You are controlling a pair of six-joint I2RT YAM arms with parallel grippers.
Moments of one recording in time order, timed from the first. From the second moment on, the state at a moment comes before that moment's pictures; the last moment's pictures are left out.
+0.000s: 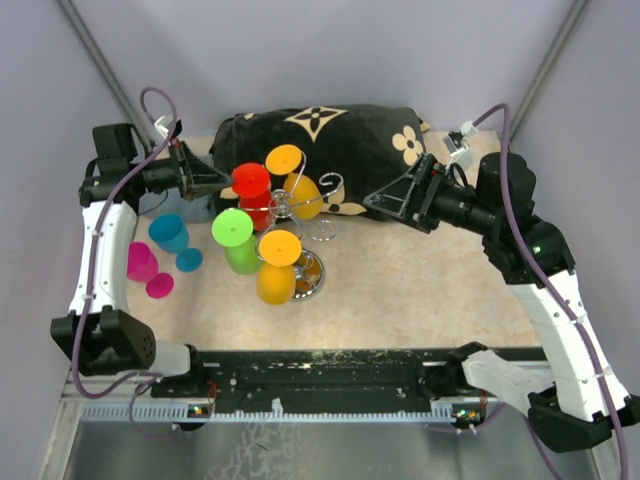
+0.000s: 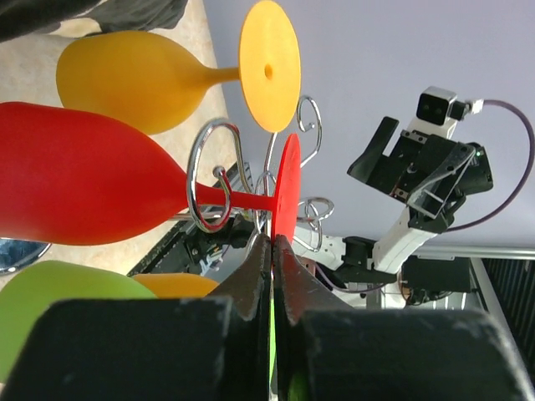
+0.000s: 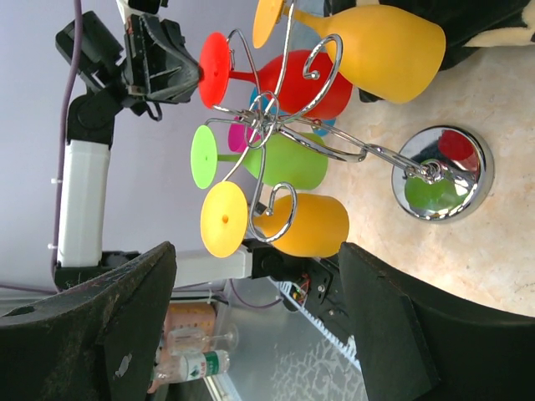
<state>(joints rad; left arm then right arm) 0.12 1.41 1.49 -0.68 1.24 -0.69 0.40 0.99 1.43 -0.73 -0.50 0.86</state>
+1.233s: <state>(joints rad) 0.45 1.38 1.57 -0.73 1.29 -0.60 0.40 0.95 1.43 -0.75 -0.50 0.86</state>
